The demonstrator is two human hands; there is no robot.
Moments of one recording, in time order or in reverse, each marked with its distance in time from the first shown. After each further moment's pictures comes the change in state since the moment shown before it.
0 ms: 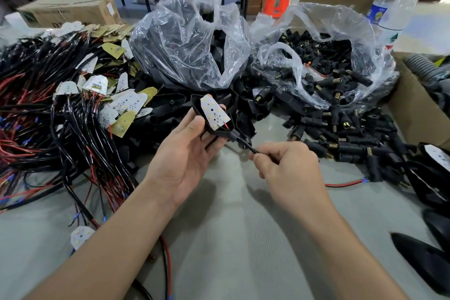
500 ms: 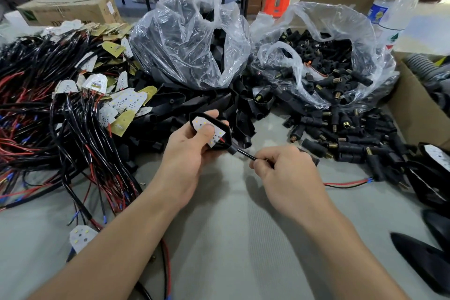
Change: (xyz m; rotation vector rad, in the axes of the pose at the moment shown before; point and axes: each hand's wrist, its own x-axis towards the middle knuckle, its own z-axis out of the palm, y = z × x) left_hand -0.002 -0.011 0.004 0.272 0.214 0.023; right_hand -0.002 0.002 0.000 -0.176 -0.072 -0.009
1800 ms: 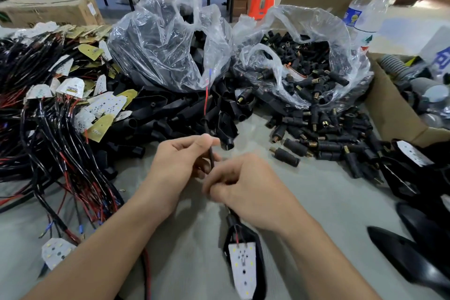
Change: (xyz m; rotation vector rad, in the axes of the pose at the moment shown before) left_hand -0.009 -0.004 0.004 0.295 -0.046 -0.017; right_hand -0.010 -0.022 0.003 0.321 -0.341 -0.114
